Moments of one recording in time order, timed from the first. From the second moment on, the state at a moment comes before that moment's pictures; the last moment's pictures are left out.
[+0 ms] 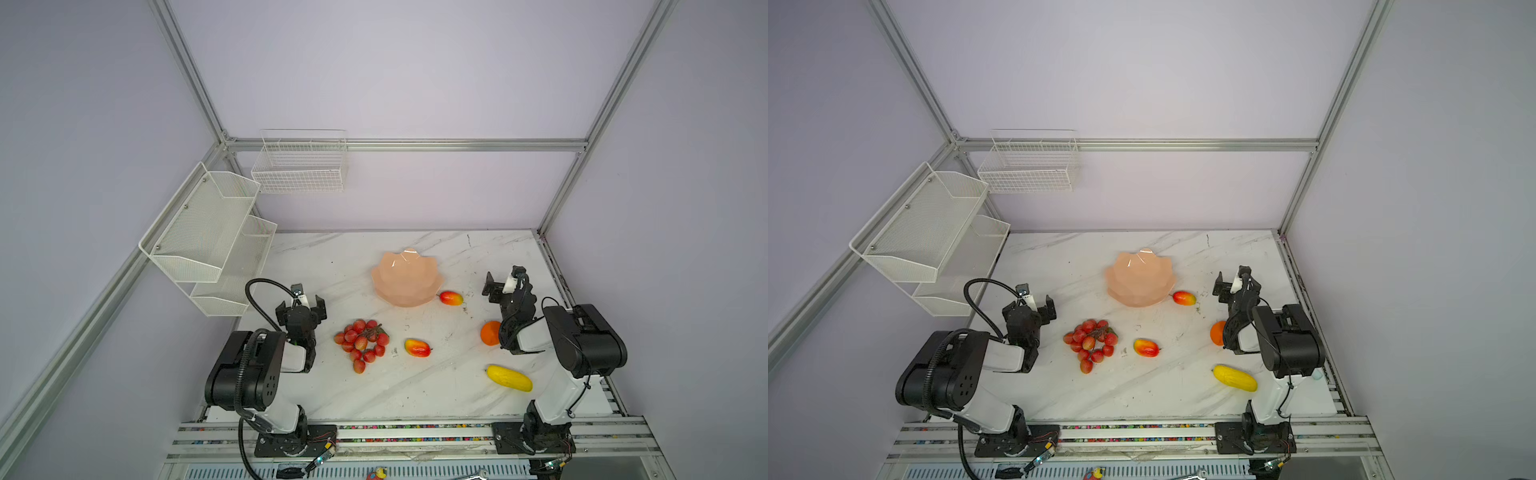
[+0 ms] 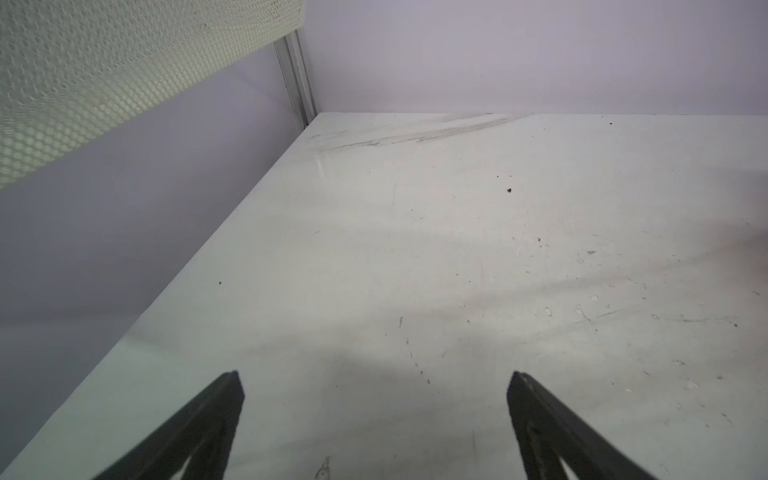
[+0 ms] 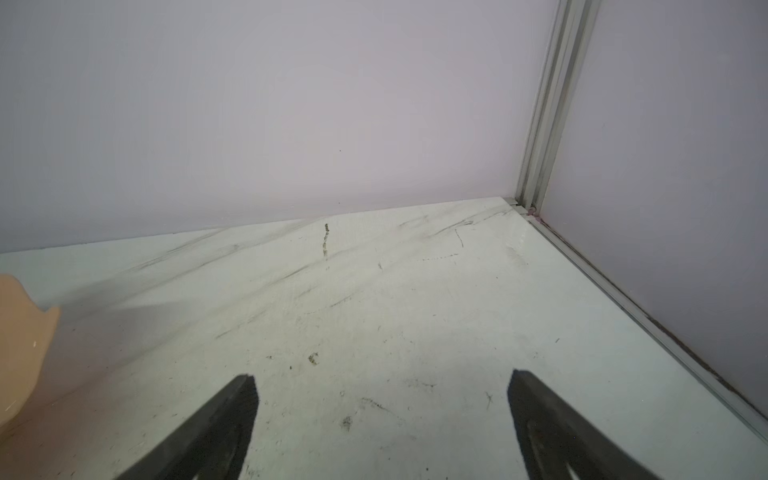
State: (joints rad) left arm -0.03 1.58 0.31 0.97 -0.37 0.00; right arm 0.09 1.79 0.46 1.23 0.18 0.07
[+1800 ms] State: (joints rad) left arm -0.63 0.82 0.58 -0.18 -0.24 -0.19; right arm 0.49 1.11 0.49 0.47 -0.39 0.21
